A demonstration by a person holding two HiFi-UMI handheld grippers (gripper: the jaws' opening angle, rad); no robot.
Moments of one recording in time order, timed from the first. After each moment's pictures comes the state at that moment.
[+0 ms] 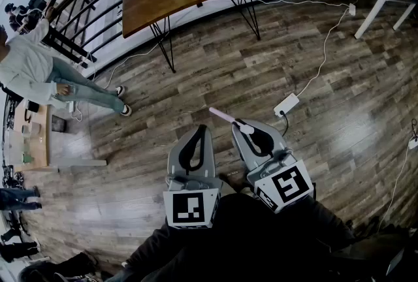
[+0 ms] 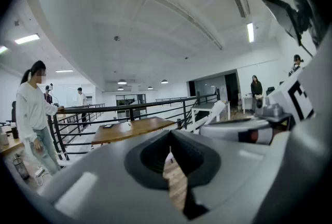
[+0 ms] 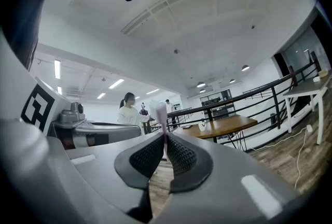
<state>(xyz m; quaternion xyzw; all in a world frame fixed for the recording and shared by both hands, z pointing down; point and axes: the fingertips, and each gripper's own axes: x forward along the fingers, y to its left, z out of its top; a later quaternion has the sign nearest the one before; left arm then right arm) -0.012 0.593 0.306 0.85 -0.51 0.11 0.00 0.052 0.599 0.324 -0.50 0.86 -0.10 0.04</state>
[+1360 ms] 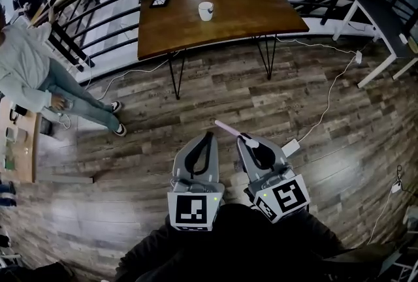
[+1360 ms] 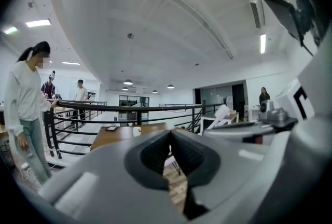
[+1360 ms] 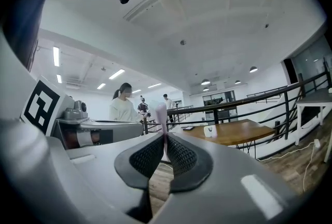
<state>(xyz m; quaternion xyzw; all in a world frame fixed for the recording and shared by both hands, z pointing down) -0.110 0.383 0.298 0.86 -0.51 0.05 0.03 -0.046 0.396 0.314 -0.50 0.86 -0.08 -0.01</state>
